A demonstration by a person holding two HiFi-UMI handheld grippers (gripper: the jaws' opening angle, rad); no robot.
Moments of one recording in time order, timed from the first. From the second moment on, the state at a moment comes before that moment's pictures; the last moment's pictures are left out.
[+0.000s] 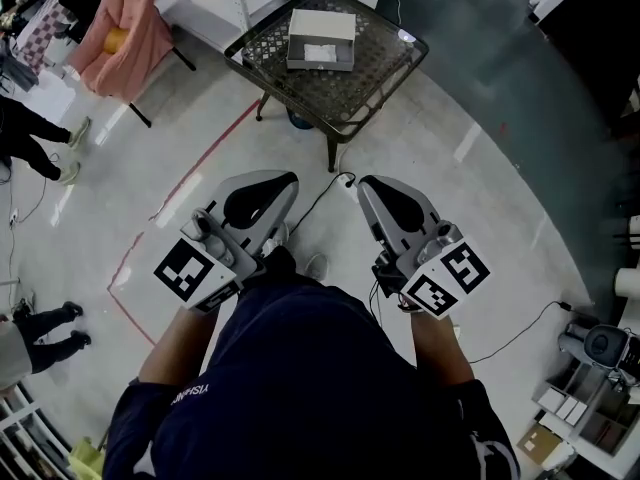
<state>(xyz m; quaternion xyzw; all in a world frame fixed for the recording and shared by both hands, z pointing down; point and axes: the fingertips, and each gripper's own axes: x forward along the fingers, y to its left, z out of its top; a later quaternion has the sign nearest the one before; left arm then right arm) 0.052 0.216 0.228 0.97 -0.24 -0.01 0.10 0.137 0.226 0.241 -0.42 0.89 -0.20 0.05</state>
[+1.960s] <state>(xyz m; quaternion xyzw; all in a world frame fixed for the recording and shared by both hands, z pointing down) -0.007 -0.212 0.359 0.96 -0.18 0.03 0.20 0.101 -0.184 0.392 -0.50 0.81 -0.29 -0.06</state>
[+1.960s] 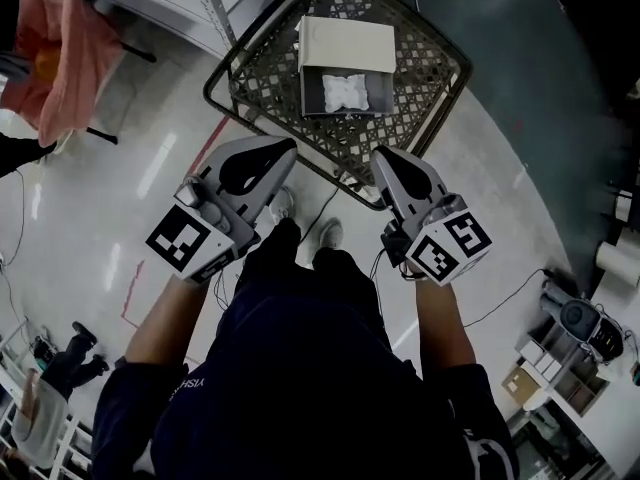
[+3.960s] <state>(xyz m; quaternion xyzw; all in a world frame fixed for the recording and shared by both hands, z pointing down) -0.054 -0.094 0.446 0.89 -0.28 0.08 0.34 0.072 -0.143 0.605 -0.31 0.77 -0.29 -0.48</state>
